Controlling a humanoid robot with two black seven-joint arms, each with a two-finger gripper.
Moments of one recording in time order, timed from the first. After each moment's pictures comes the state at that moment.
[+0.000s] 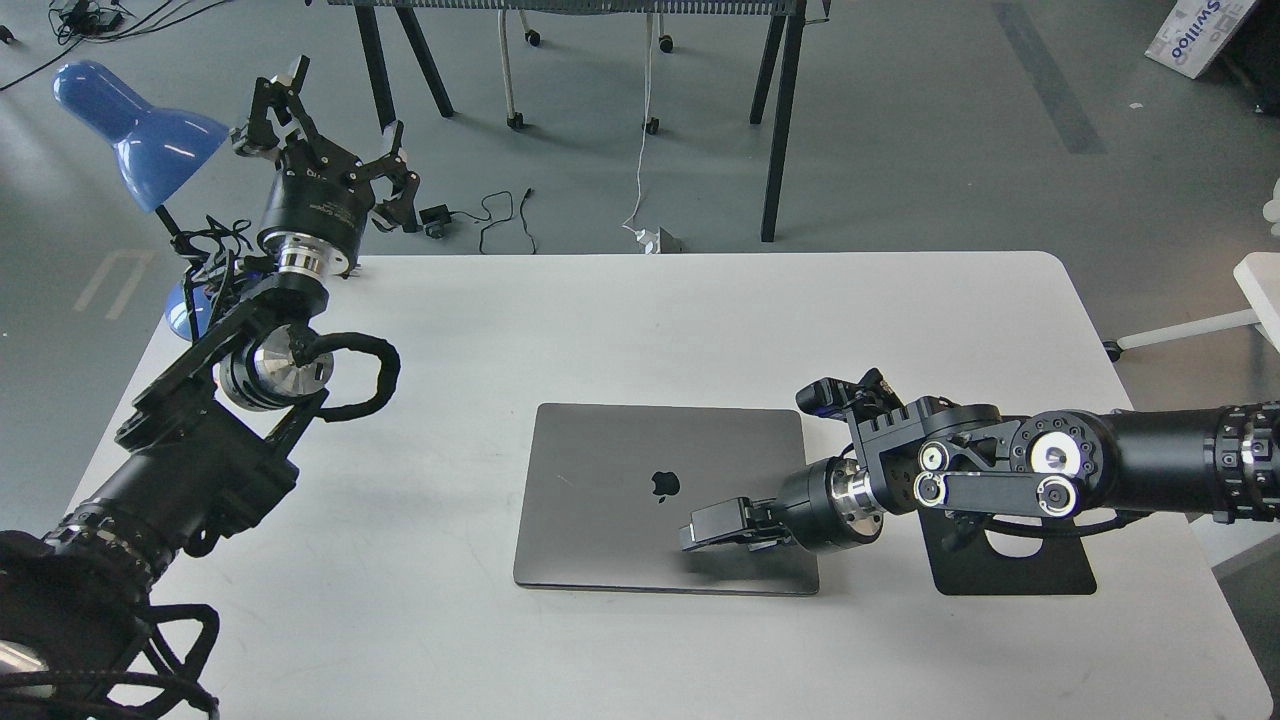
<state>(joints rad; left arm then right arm) -0.72 0.17 -1.01 -0.71 0.19 -0.26 -0.49 1.20 -0.30 -0.52 1.16 -0.71 0.31 0.20</state>
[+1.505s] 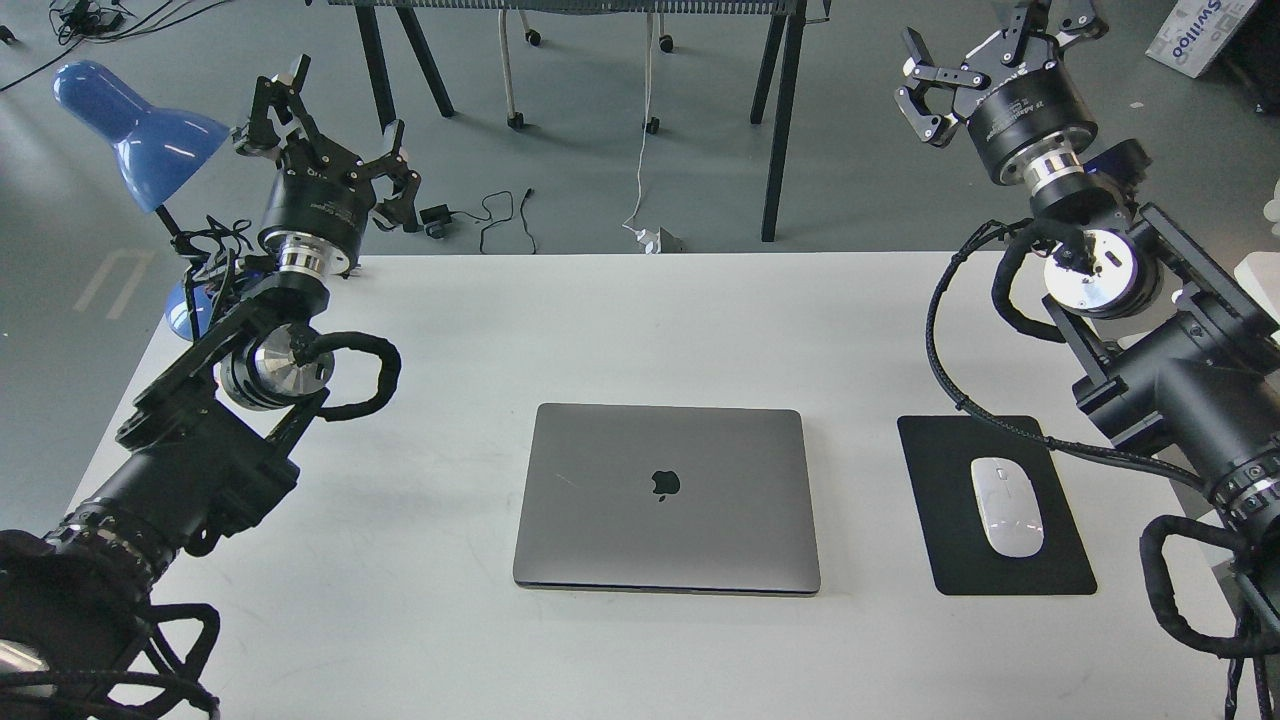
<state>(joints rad) -0.73 0.17 -1.01 -0.71 0.19 -0.26 -0.49 0.85 -0.25 1.02 0.76 -0.16 0.31 0.27</state>
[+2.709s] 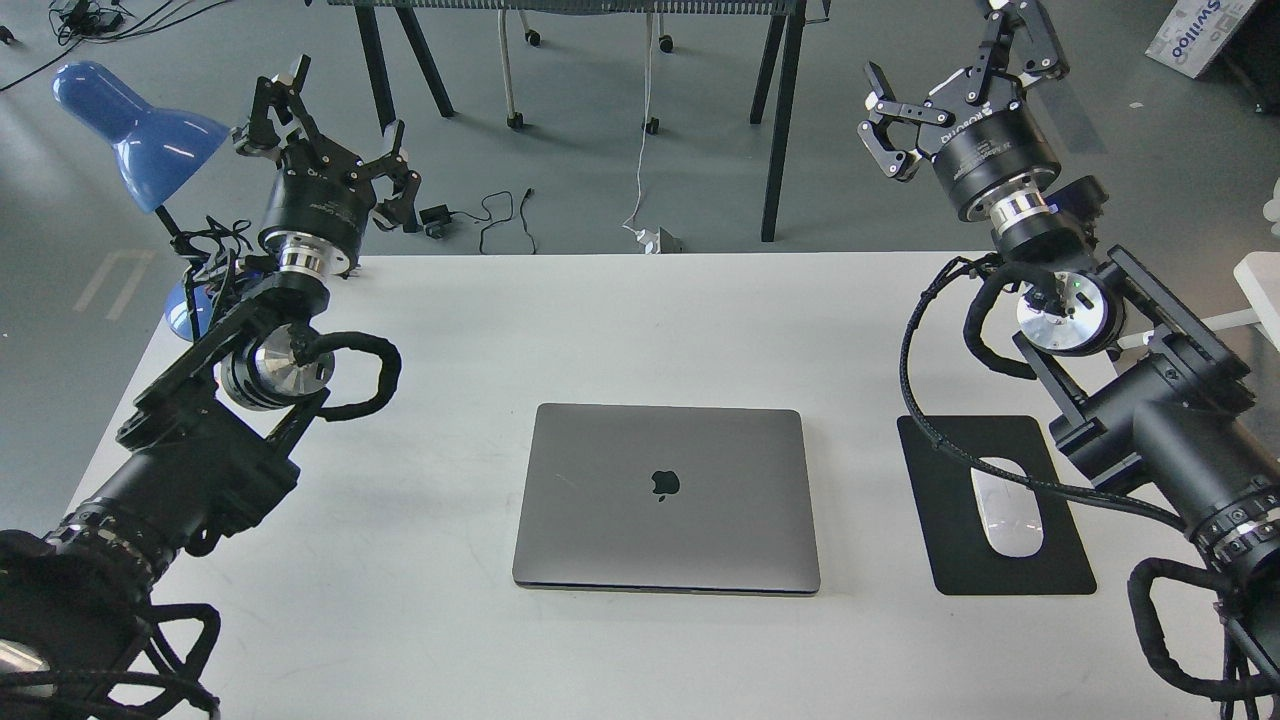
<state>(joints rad) -0.73 0.17 -1.01 -0.71 0.19 -0.25 -0.49 0.78 -0.22 1.01 0.86 -0.15 0.32 0.28</state>
